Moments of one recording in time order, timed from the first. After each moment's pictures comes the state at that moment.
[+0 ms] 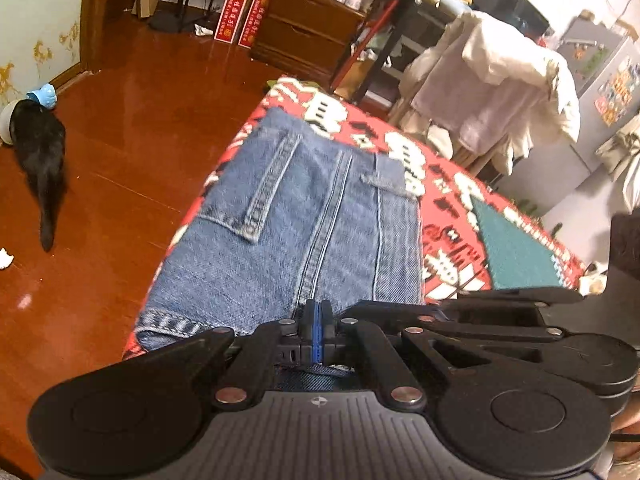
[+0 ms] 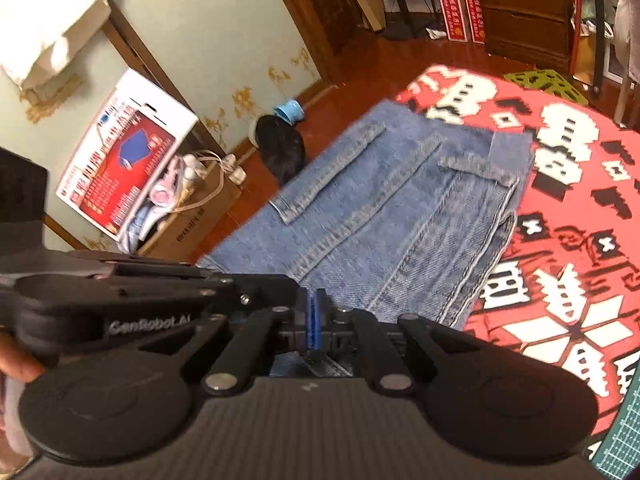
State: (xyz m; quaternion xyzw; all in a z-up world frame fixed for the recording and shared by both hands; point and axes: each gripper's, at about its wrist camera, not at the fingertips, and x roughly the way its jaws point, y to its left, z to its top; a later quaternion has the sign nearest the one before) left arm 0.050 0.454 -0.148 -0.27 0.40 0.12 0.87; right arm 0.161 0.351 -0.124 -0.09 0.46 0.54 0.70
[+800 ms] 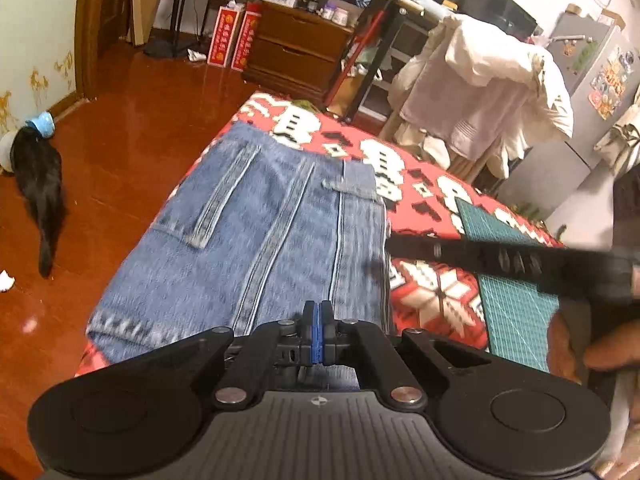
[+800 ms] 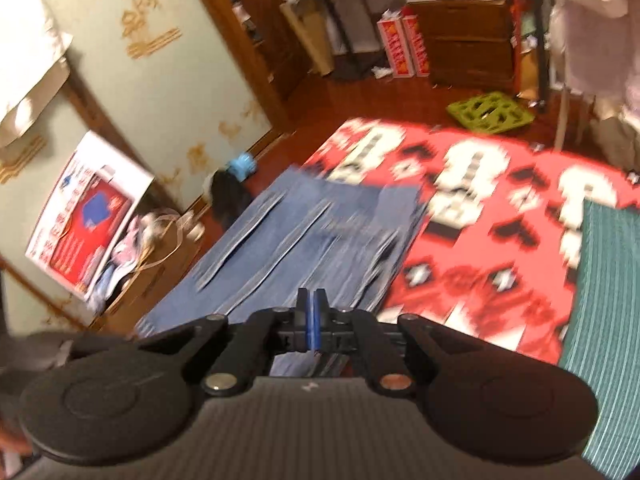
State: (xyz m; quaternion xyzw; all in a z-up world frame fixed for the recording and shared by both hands) left arm 0.069 0.418 -0.141 -0.24 0.37 0.13 0.89; right arm 0.230 0.314 -0.108 -0.03 0.42 0.49 0.76
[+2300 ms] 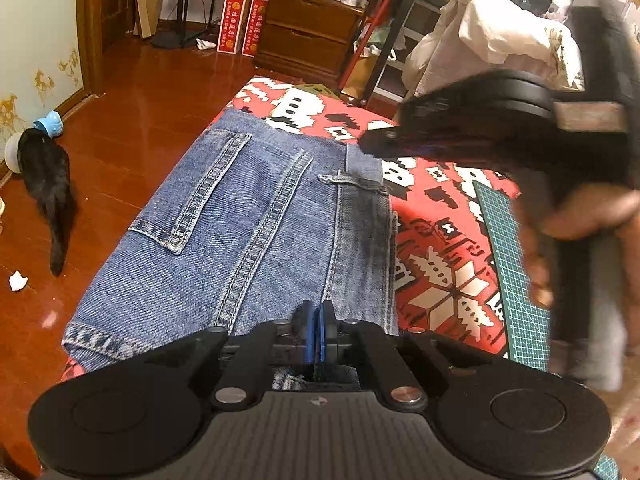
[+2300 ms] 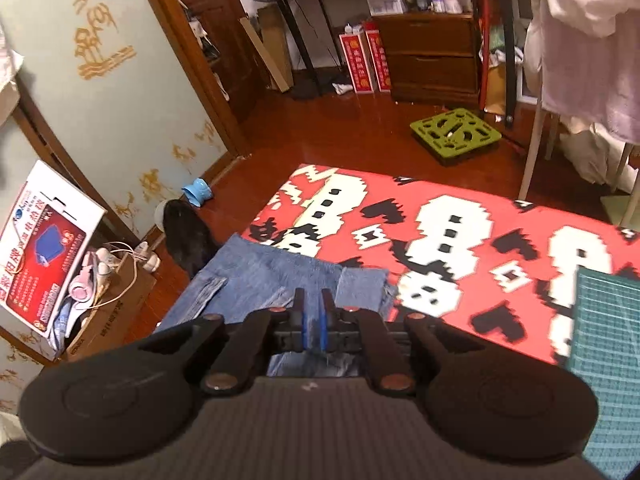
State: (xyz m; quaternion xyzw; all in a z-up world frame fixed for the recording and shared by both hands) left arm 0.088 0.401 -0.142 -0.21 0.41 0.16 0.87; right arm 0.278 0.362 -0.106 -0.03 0.41 0.44 0.80
